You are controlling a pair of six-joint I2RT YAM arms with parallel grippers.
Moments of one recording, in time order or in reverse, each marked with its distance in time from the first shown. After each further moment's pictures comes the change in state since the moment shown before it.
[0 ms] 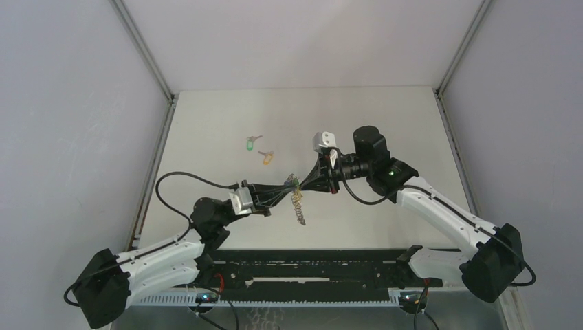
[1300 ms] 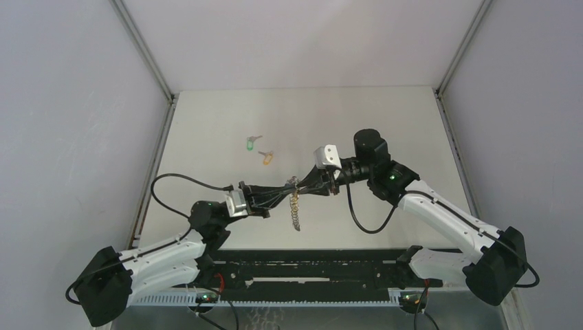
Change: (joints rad) left arm 0.000 0.023 -0.020 0.139 0.029 -0.071; right arm 0.042 -0.030 -0.011 0.042 -0.058 -0.277
